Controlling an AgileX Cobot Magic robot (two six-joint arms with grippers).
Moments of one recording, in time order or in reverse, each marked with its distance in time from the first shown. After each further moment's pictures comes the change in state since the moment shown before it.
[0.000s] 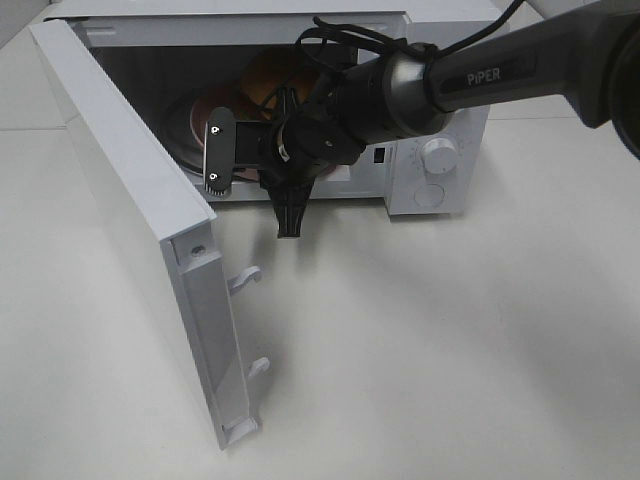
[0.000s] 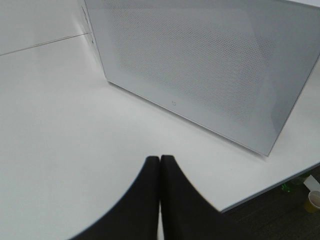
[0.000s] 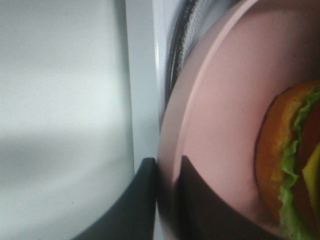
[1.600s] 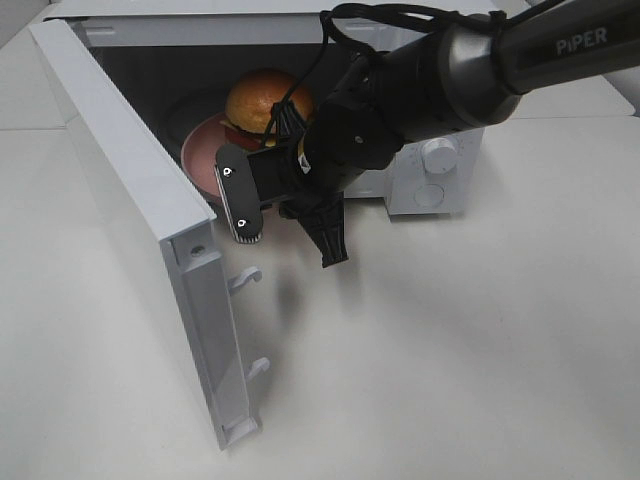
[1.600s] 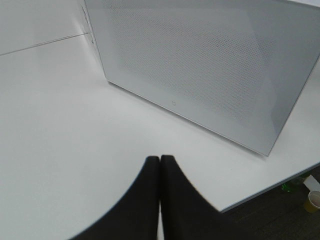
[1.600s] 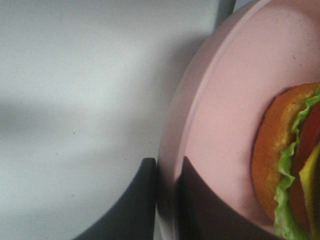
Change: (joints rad) left arm 0.000 0.000 0.000 0.000 0.000 0.000; right arm 0.042 -0.212 0.246 0.136 0.055 -0.378
